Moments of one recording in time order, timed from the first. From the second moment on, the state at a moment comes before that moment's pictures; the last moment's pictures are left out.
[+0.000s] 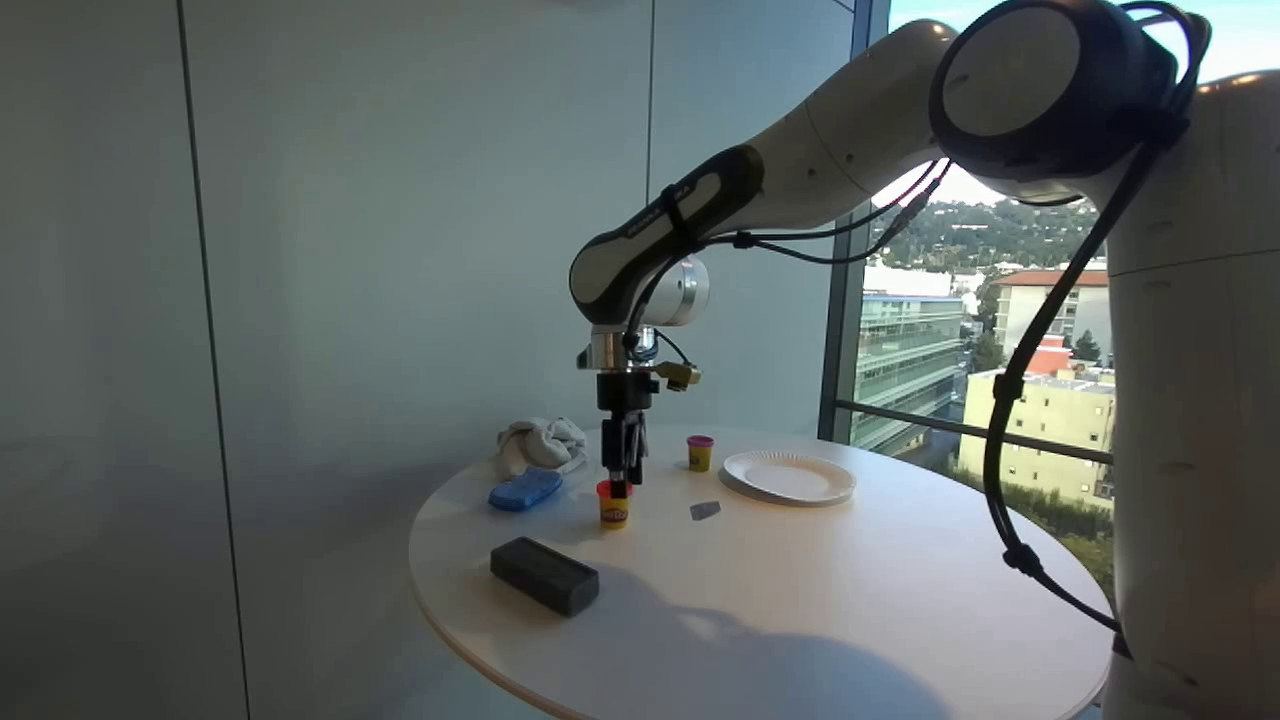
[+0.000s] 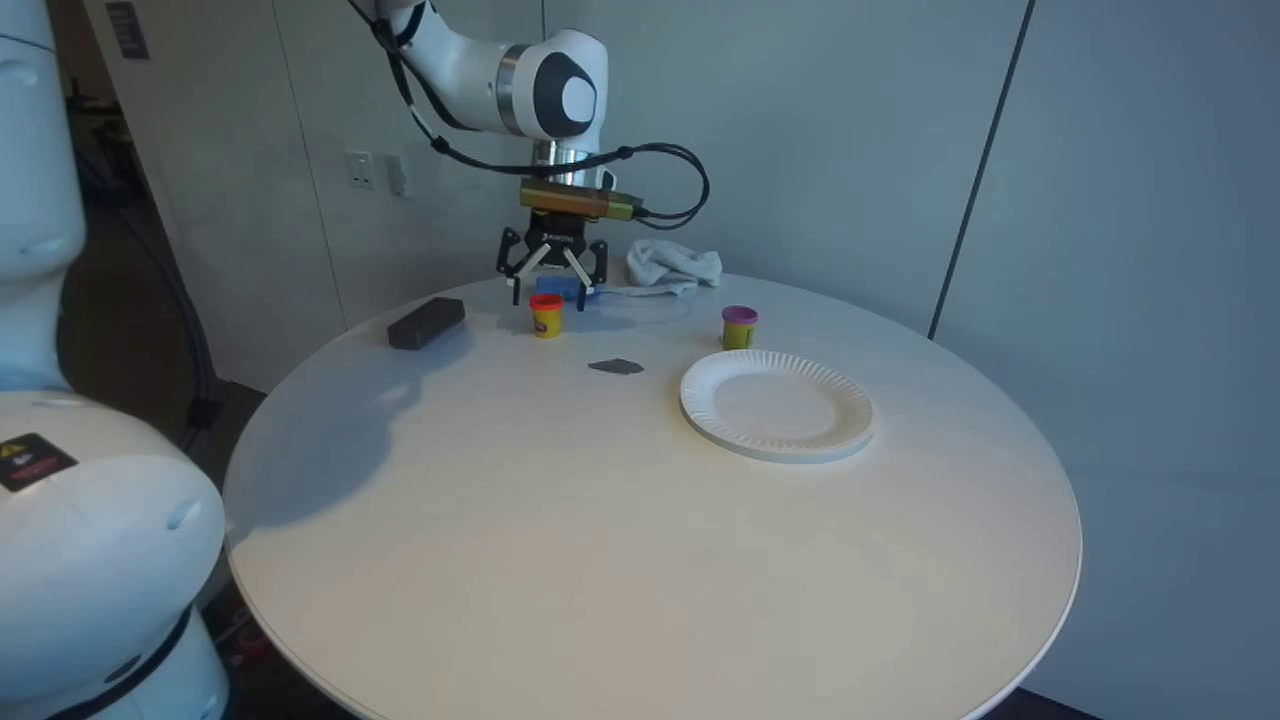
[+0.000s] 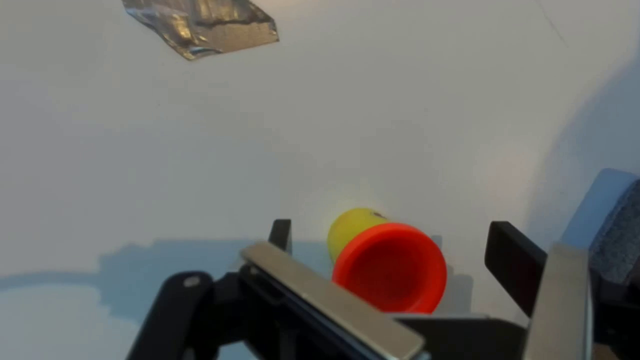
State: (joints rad) arm 0.00 0.17 0.03 -1.93 0.04 1.95 -0.64
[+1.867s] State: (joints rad) arm 0.00 0.21 0.05 -1.90 0.02 1.99 -0.71
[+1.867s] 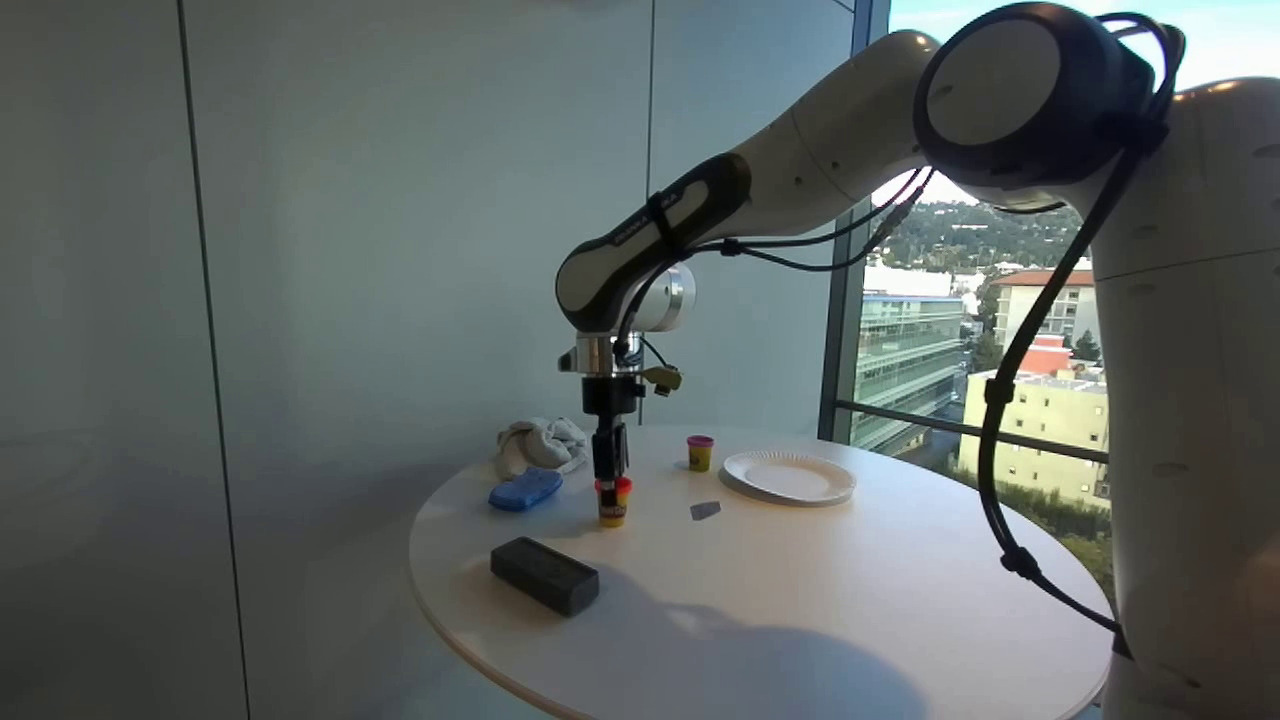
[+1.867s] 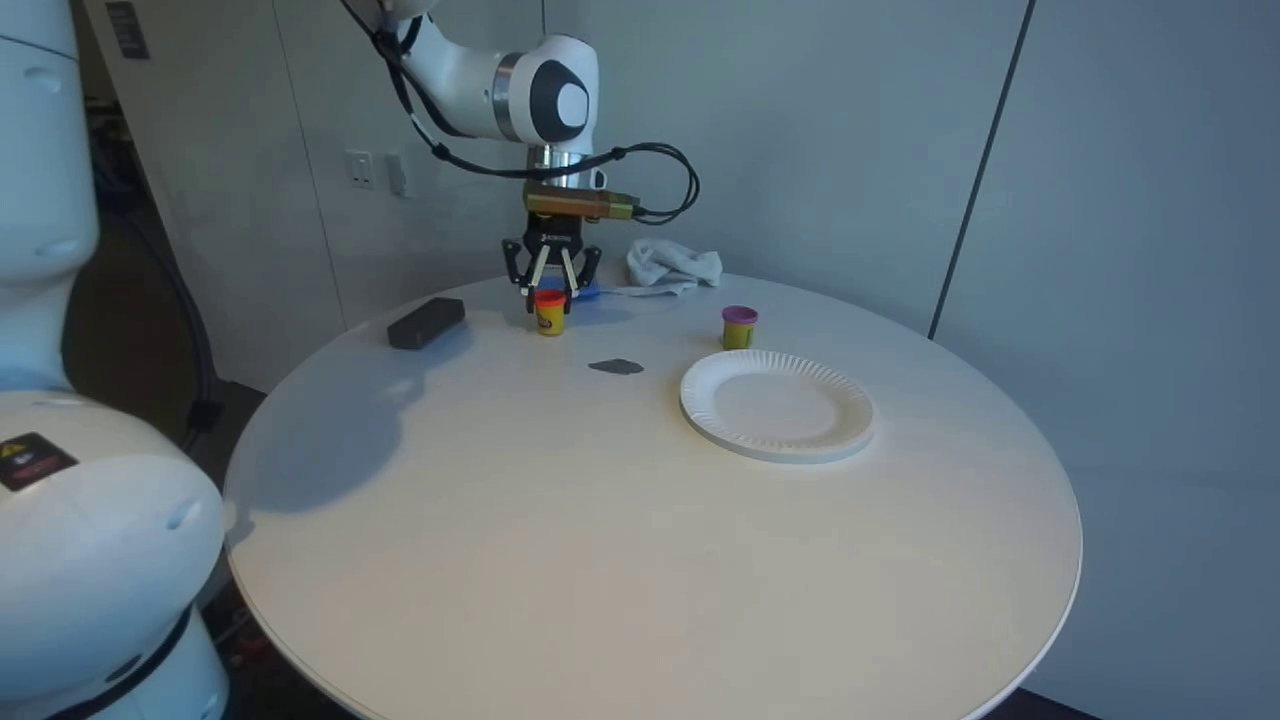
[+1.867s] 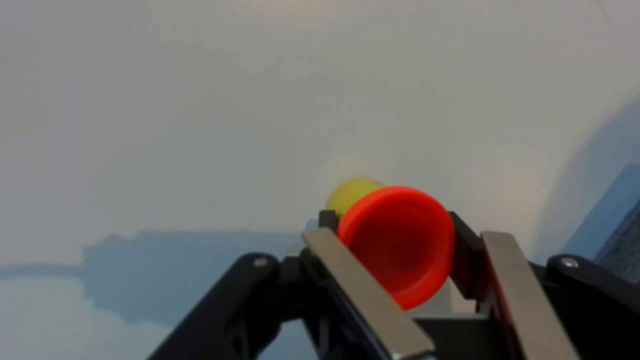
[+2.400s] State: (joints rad) arm -0.08 0.05 -0.07 -1.89 -0.14 2.02 -0.58
